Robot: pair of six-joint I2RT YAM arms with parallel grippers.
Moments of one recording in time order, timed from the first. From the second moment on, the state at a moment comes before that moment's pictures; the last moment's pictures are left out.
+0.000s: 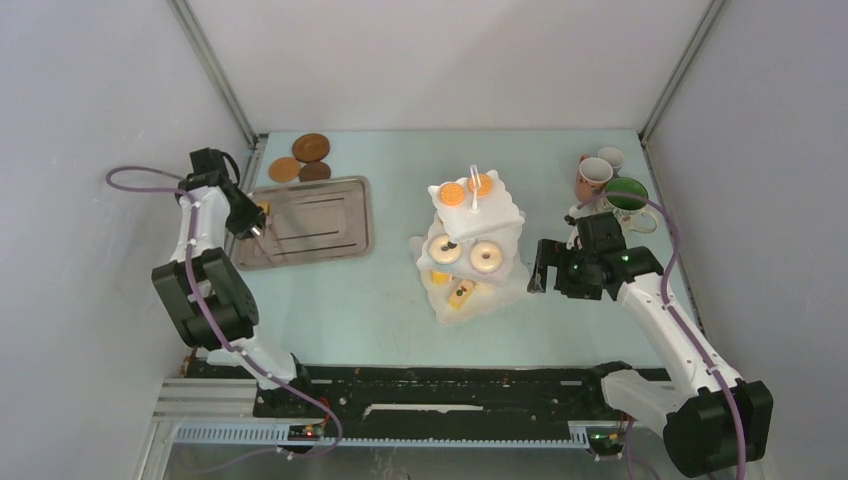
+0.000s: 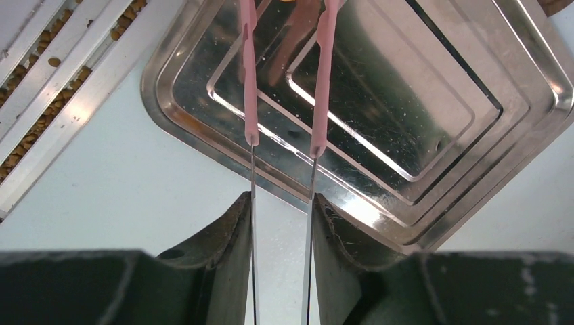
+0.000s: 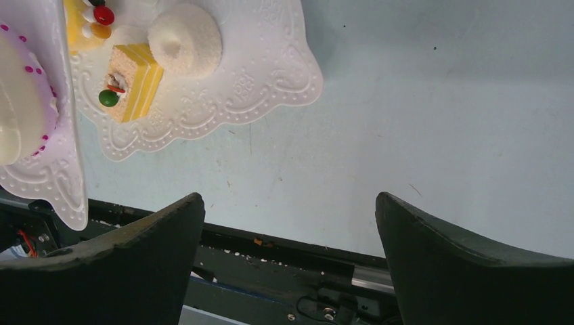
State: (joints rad) left arm 0.37 1.67 1.40 -0.82 -0.04 -0.47; right arm 0.23 1.05 0.83 -0.85 -0.18 0.37
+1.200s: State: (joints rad) left arm 0.40 1.76 1.42 -0.84 -0.01 -0.43; right arm 0.23 1.05 0.83 -0.85 -0.19 0.37
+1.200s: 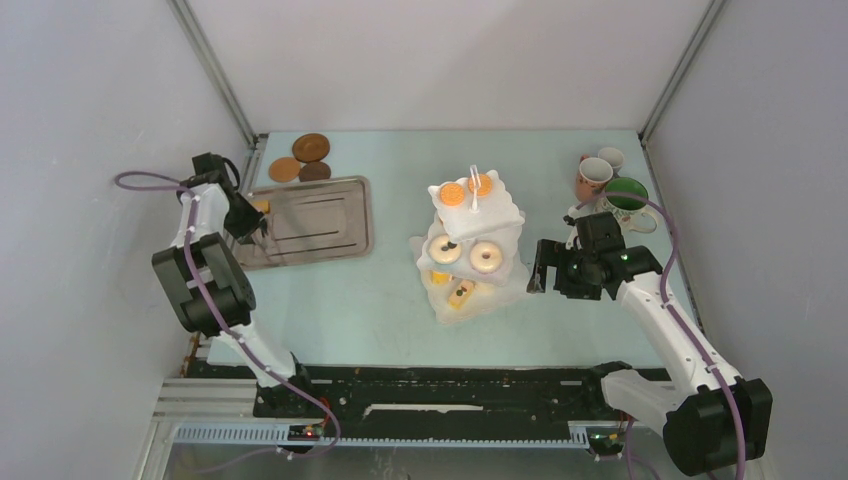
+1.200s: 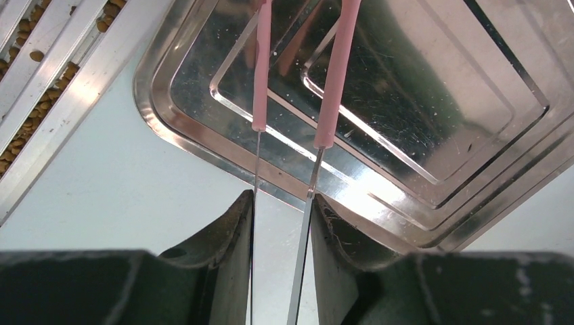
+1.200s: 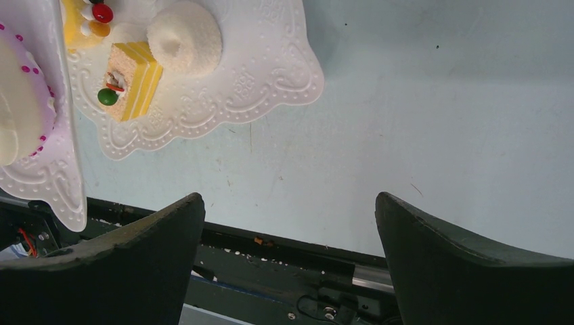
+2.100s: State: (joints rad) left arm 0.35 1.69 1.47 -0.90 -0.01 -0.42; right arm 0.23 1.03 0.83 -0.85 -0.16 0.37
